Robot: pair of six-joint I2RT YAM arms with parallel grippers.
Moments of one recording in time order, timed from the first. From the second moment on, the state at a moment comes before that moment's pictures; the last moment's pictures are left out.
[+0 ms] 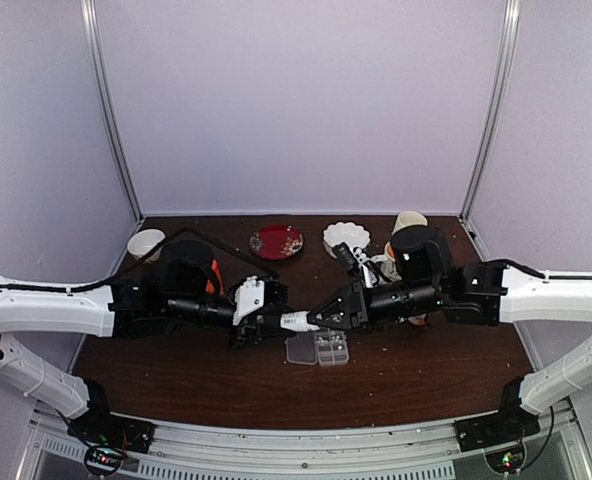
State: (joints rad) left arm -1.03 1.28 0.80 0.11 0.39 0.44; right arm 1.03 1.29 0.97 -0.16 -0.39 0.82
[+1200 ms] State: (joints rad) left arm -1.08 1.30 0.80 0.26 0.43 0.33; right arm 1.05 0.89 0.90 -0.29 -0.35 -0.37
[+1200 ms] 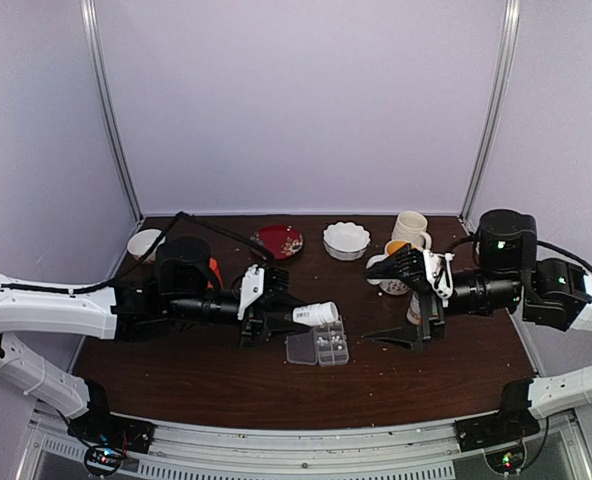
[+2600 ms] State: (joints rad) left arm -1.08 1.34 0.86 0.25 0.54 0.23; right arm 1.15 1.09 1.05 -0.43 -0.17 -0.90
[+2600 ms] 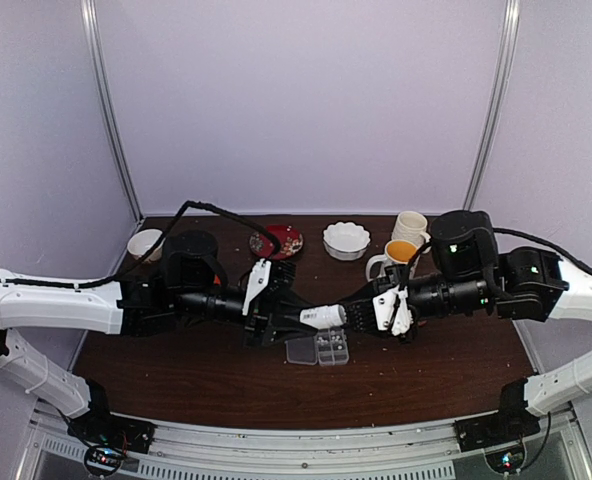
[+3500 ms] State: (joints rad) left arm -1.07 1.43 0.97 0.09 0.67 0.11; right arm 1.19 1.08 1.02 -0.48 -0.11 -0.84
